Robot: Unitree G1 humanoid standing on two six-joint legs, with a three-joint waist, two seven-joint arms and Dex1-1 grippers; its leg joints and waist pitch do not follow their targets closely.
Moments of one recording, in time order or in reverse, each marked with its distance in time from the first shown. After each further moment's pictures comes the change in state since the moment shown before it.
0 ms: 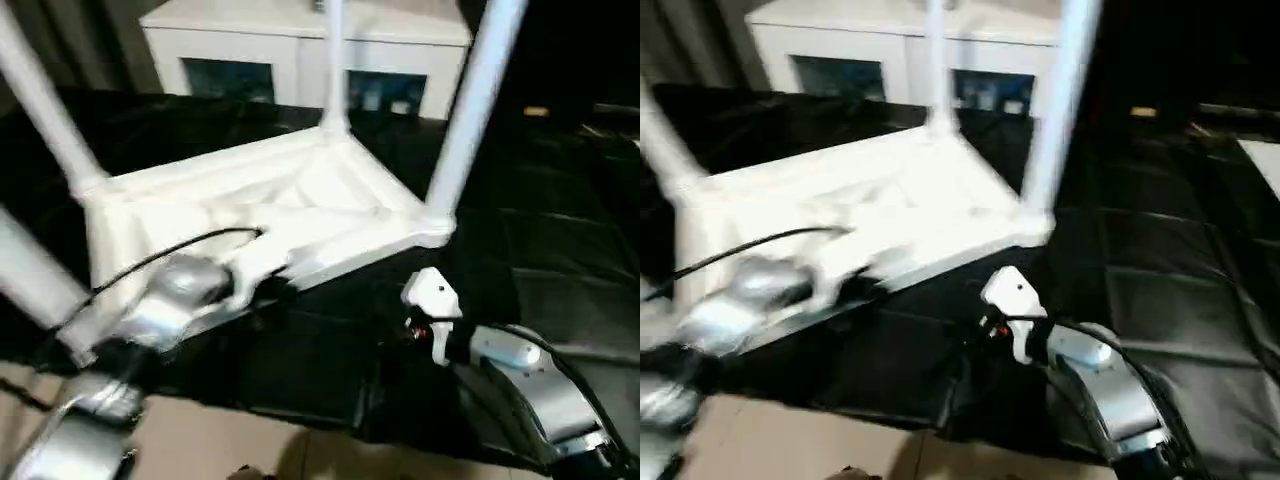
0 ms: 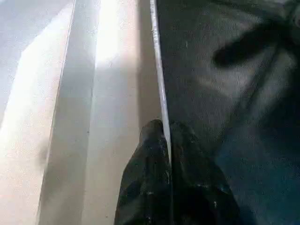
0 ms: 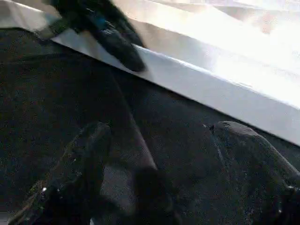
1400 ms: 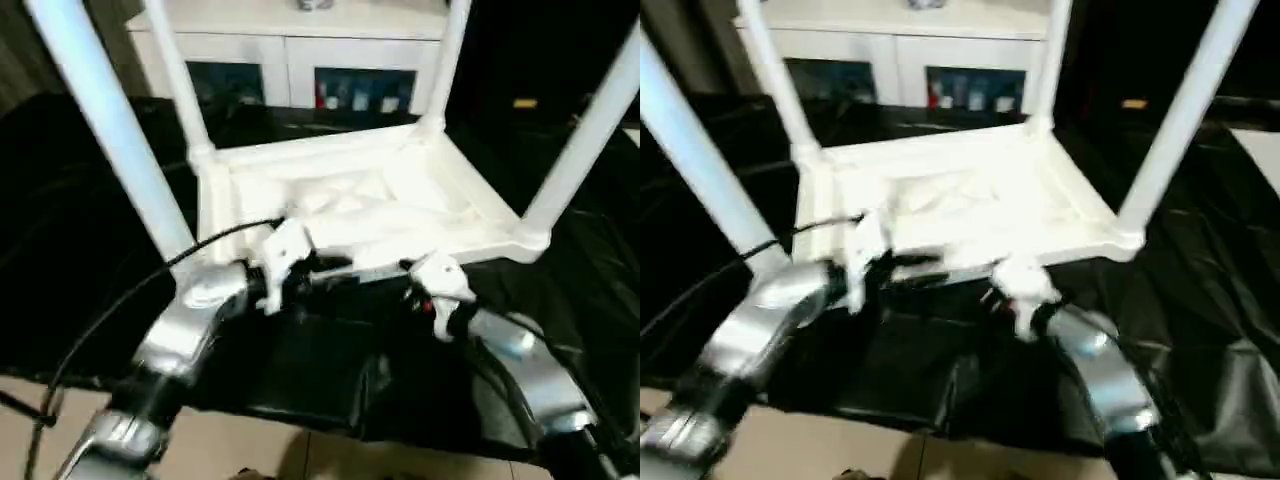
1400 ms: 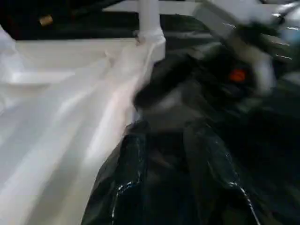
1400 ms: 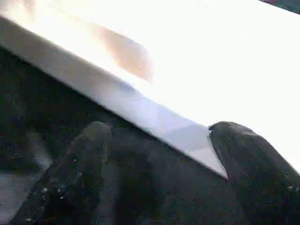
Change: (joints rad) left arm 0.233 -0.024 0.108 -0.383 -0.294 -0.012 -0.056; right arm -0.111 0.060 -0.052 0.183 -0.114 -0.019 -0.222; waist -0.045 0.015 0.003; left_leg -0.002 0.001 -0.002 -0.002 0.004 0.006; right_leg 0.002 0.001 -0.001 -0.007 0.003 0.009
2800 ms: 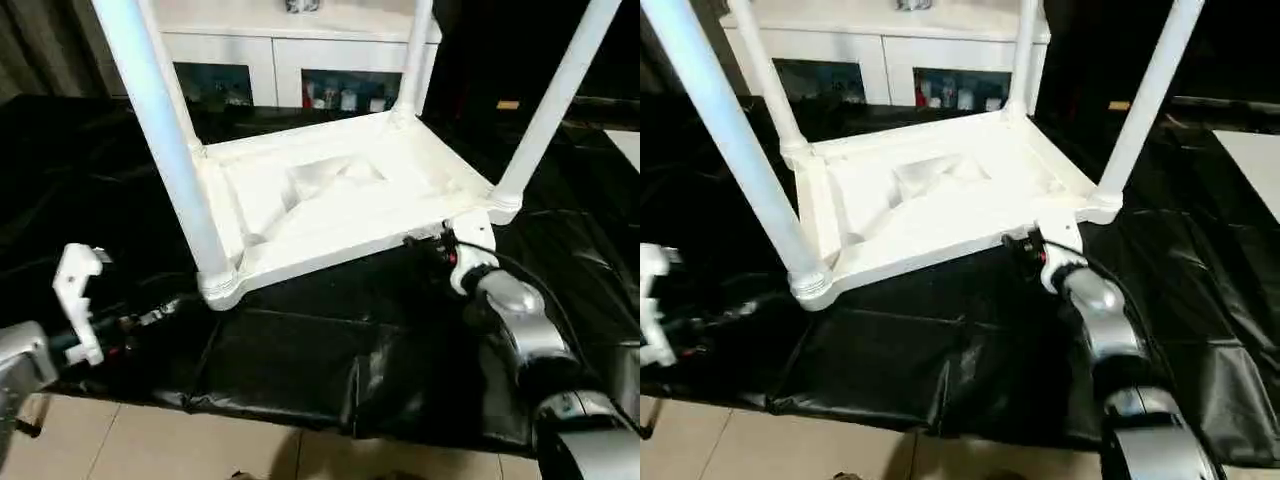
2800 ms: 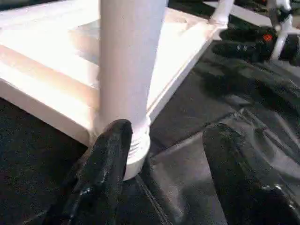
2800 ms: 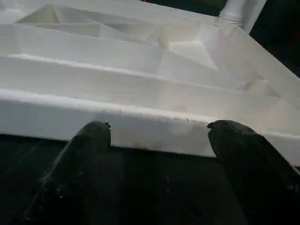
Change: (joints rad) left arm 0.381 0.325 0.499 -0.227 -0.315 0.279 0.005; right arm -0.276 0.048 -0.182 0.633 0.033 -0.356 -0.166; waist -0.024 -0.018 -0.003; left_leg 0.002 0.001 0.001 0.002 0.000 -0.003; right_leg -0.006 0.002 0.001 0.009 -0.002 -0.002
